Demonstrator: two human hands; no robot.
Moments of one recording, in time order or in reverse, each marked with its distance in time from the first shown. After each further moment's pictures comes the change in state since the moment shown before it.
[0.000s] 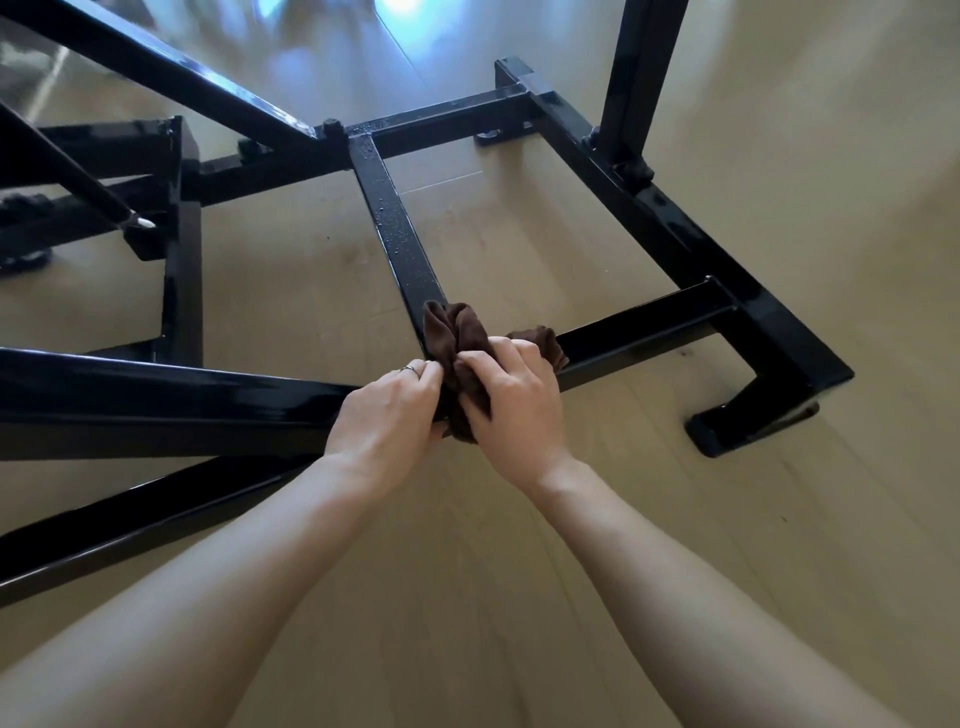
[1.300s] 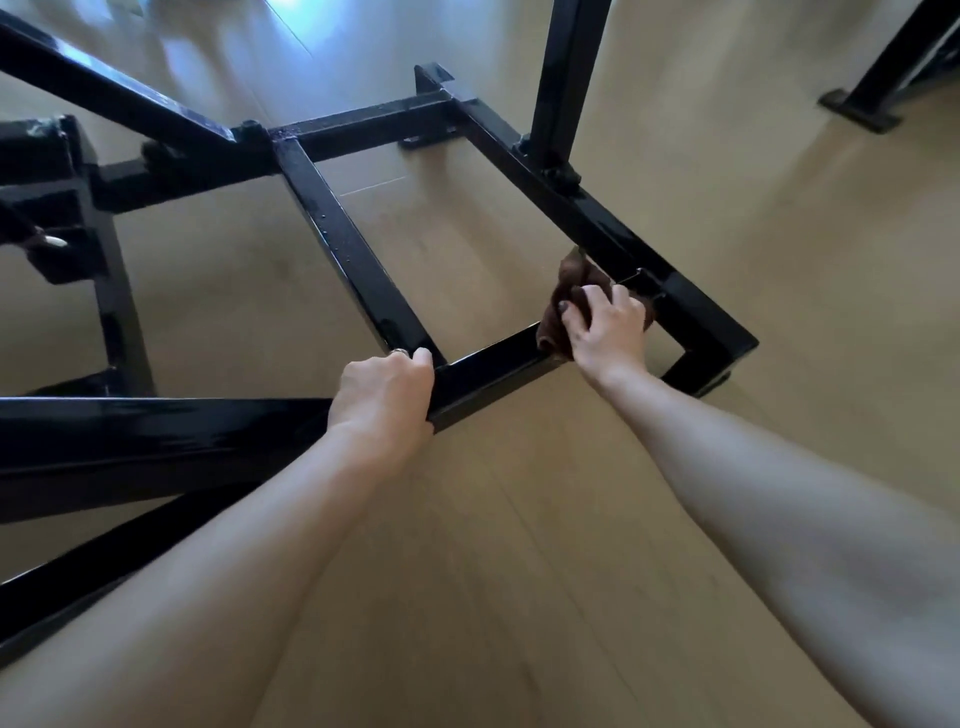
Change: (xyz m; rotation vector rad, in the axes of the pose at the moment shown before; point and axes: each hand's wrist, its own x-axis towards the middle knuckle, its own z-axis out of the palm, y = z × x) left_hand 0.031 -0.009 -0.005 0.114 -0.011 0.119; right_hand 0.040 0.089 -0.066 -0.189 -0.013 0.624
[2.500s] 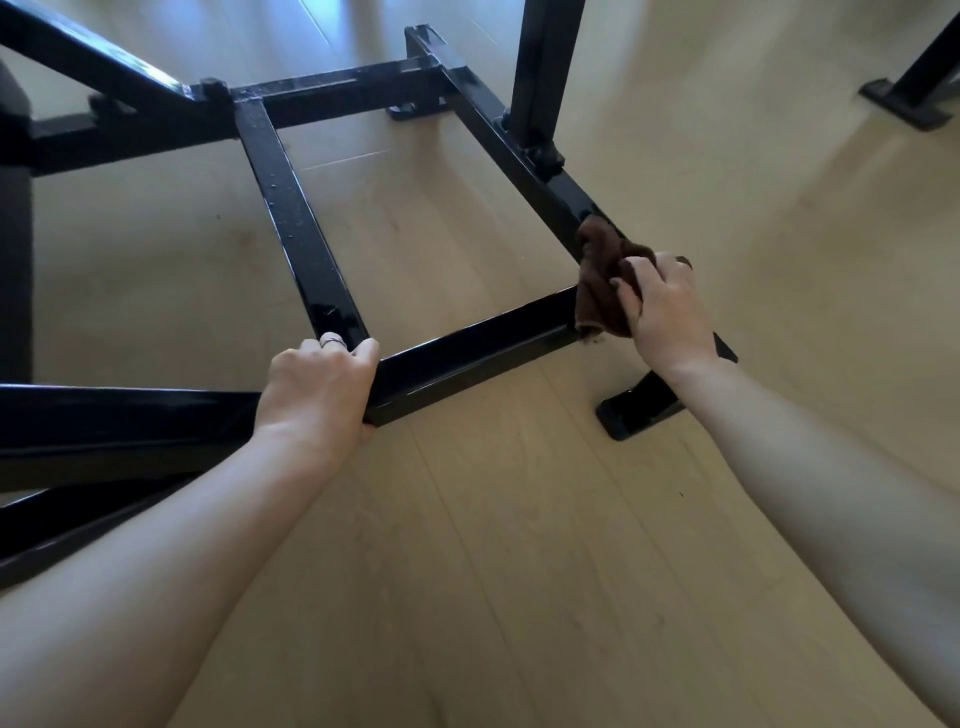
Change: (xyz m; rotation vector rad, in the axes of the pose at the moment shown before) left_hand 0.014 0.038 0.004 0.304 -0.025 -0.135; right_hand 0.075 0.115 -0.047 -0.164 0.060 -0.374
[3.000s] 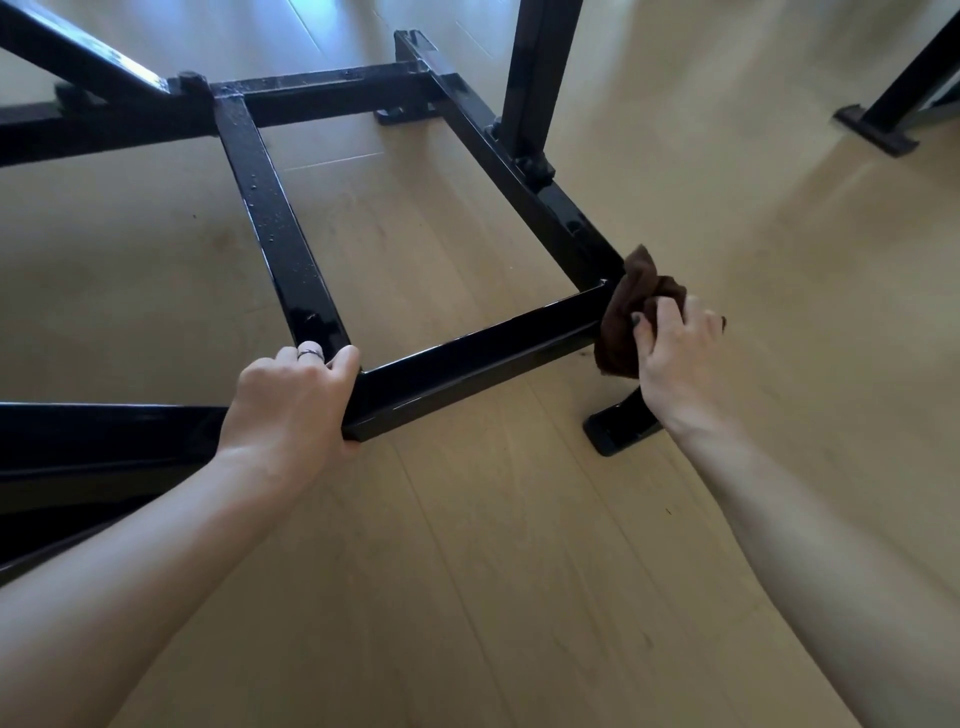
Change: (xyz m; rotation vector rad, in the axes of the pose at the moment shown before) left_hand 0.000 -0.006 0.014 -0.105 0.057 0.014; right_hand -0.031 0.002 -0.005 -0.127 0.092 0.198
